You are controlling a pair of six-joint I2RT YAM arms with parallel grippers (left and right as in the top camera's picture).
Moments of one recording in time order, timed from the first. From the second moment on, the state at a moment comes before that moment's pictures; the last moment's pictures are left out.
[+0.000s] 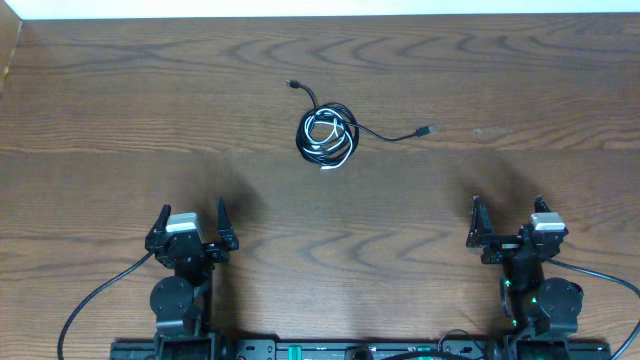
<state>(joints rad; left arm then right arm) 0.05 0.02 0.02 -0.11 -0.05 -0.02 -0.01 0.02 0.01 -0.07 -0.05 0.10</state>
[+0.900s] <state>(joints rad) 0.05 0.02 0.02 -0.11 -0.05 -0.02 -0.01 0.02 0.01 -0.06 -0.04 0.10</state>
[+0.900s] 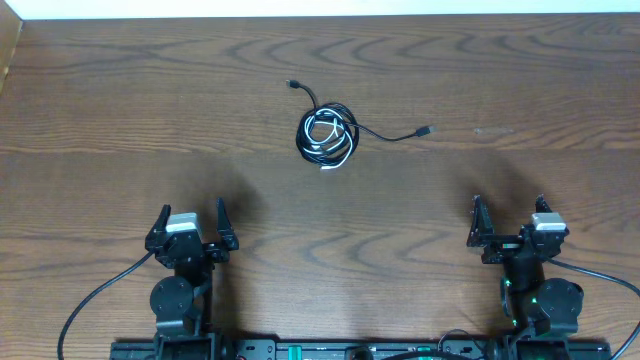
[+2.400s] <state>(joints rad) 0.05 0.96 0.91 -0.59 0.12 -0.04 -0.01 0.80 0.66 -0.22 -0.22 -0.12</state>
